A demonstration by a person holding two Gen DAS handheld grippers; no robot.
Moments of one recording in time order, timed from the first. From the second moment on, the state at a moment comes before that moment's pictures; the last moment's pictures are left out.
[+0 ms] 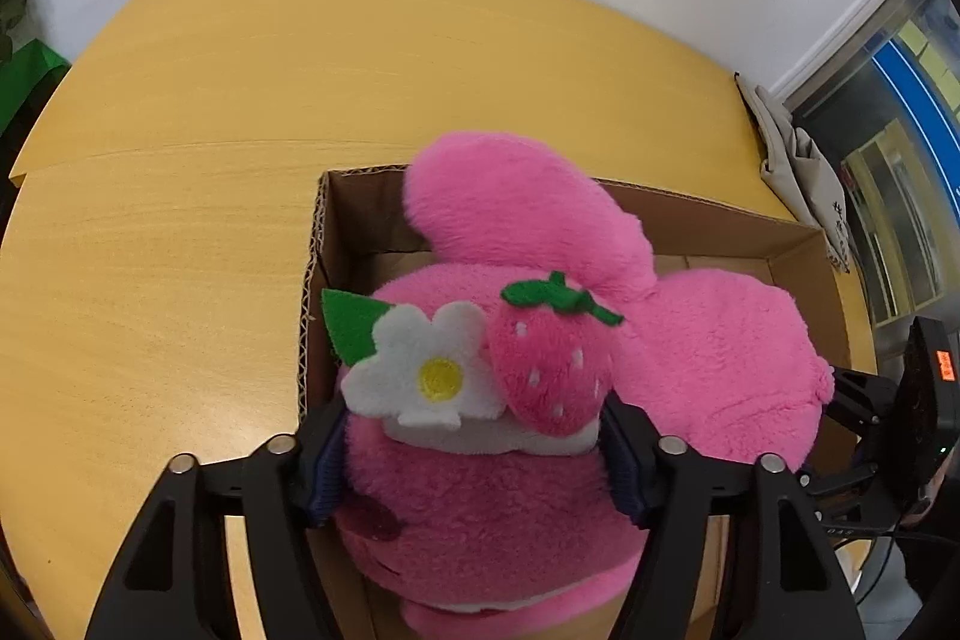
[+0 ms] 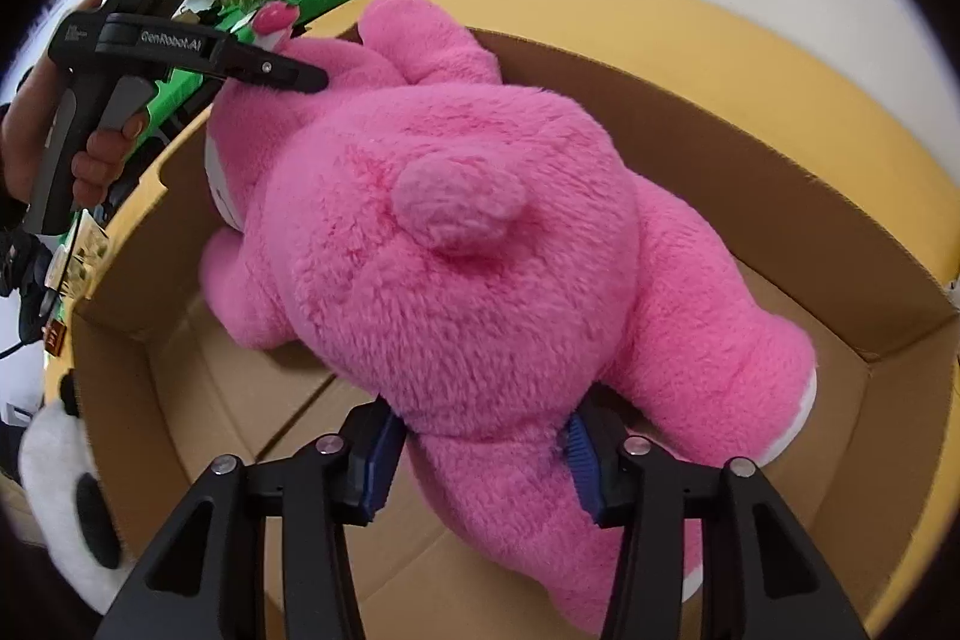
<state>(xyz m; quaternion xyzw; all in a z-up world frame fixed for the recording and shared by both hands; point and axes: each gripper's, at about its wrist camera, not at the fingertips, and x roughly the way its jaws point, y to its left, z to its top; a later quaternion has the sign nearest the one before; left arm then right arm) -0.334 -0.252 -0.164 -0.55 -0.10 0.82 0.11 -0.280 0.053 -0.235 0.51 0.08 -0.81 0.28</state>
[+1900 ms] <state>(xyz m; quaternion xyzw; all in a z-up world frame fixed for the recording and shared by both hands) 0.099 -0.089 0.087 -0.43 -0.04 0.90 -0.01 0.053 0.077 0.026 0.38 0.00 -0.92 0.07</state>
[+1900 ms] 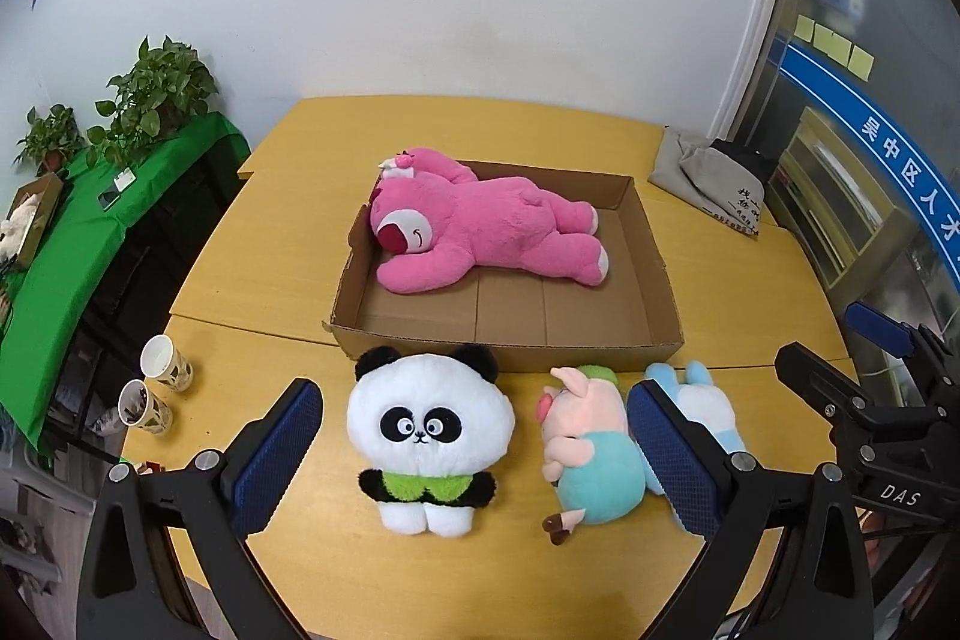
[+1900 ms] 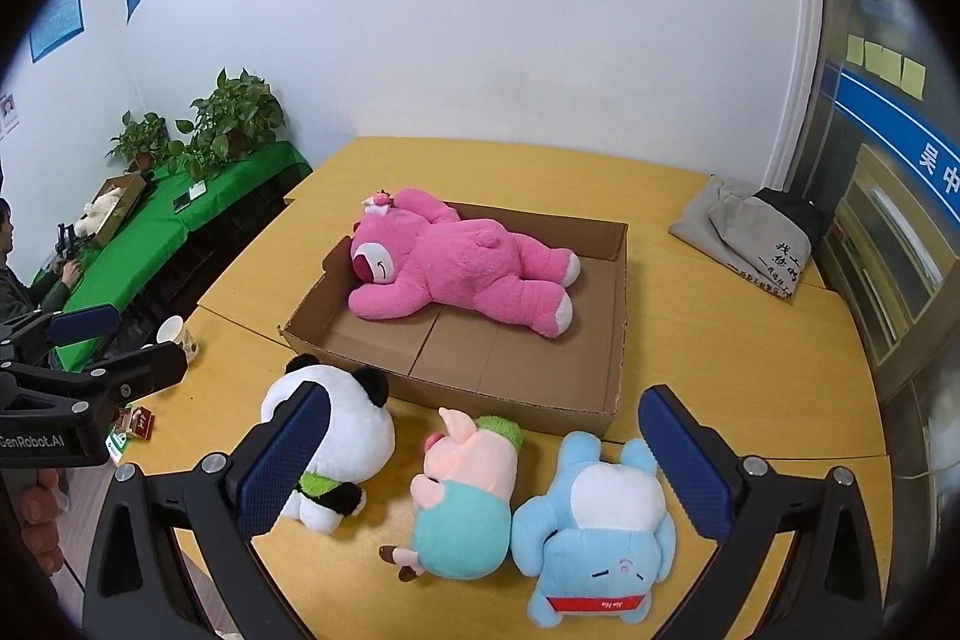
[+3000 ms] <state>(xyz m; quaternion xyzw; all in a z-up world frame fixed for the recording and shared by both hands) 0.023 -0.177 0.032 -0.49 -0.05 0.87 0.09 -0.005 0.002 -0.008 0.44 0.01 -0.90 -0.02</state>
